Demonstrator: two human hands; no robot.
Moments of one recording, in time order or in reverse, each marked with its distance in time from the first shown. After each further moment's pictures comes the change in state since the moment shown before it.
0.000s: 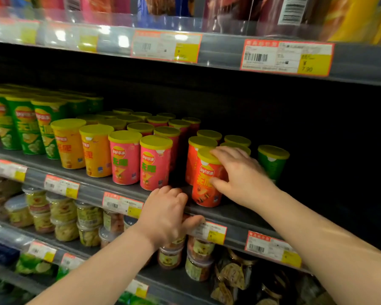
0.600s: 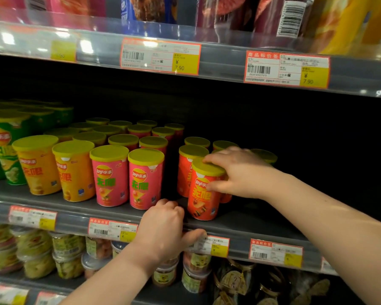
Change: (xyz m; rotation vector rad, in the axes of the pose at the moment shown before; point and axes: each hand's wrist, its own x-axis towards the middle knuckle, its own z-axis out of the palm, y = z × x) left_hand 0.008 -0.010 0.017 -0.128 0.197 0.084; right_hand 0.020 -0.007 -0.028 -0.187 -0.162 0.030
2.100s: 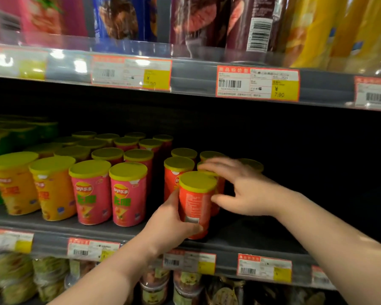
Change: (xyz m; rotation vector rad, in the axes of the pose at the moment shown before) left_hand 0.046 0.027 -0.029 -0.973 -0.392 -0.448; right_hand -0.020 0.038 0.007 0.310 0.111 -0.119
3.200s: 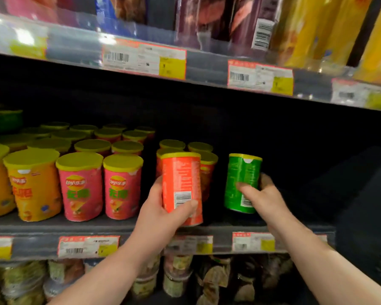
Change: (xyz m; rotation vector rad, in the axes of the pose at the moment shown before) left_hand -0.037 -0.001 -0.019 -0.534 0.013 0.048; right_hand -0.050 0.000 0.055 0.806 0.667 0.843
